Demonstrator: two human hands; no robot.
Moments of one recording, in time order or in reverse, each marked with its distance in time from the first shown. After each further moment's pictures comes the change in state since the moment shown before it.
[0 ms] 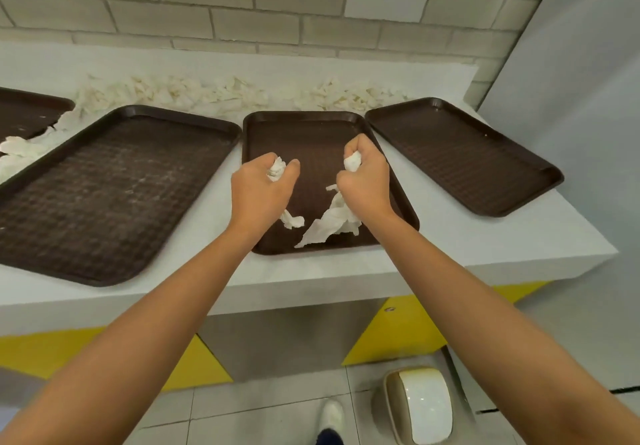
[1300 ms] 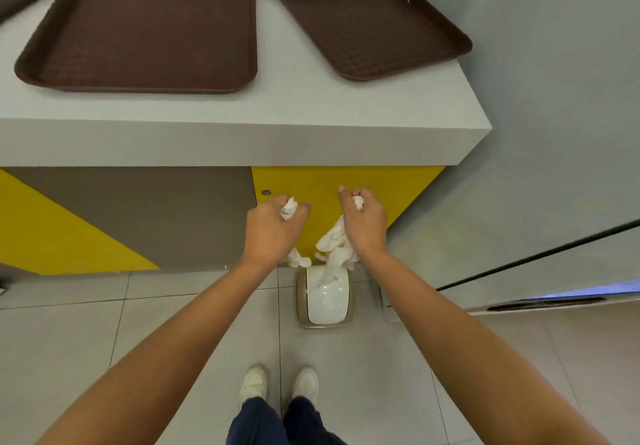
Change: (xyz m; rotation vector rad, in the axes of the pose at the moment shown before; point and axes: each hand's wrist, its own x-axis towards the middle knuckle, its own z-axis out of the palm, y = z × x) left_hand -0.288 0.040 0.244 0.000 -0.241 -0.281; right_hand -0.165 0.260 -0.232 -0.012 0.012 0.392
